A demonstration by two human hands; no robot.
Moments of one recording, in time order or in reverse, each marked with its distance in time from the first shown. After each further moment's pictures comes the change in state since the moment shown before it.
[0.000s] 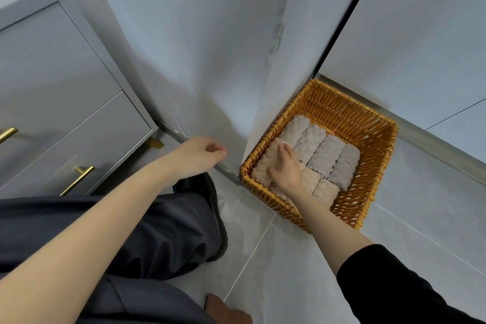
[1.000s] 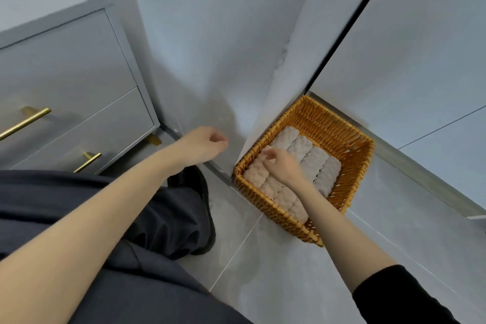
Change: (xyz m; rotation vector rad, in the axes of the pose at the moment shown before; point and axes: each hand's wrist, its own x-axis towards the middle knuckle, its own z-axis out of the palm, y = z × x) left_hand -0.022 0.007 -0.008 -0.076 0.065 0.098; right_hand -0.023 -0.056 -0.072 -0.178 -0.198 -0.115
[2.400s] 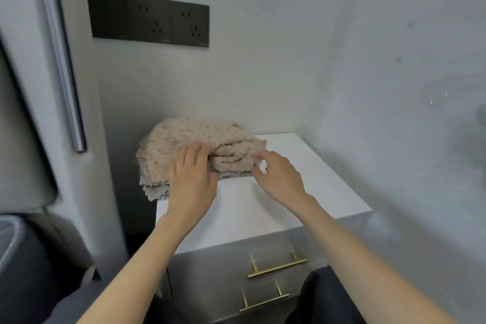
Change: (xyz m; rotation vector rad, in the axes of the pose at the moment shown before) left_hand -0.249 -0.154 -0.293 0.410 1.369 -0.132; right_hand -0.072 -0.545 -0.010 -0.031 0.140 -0.957
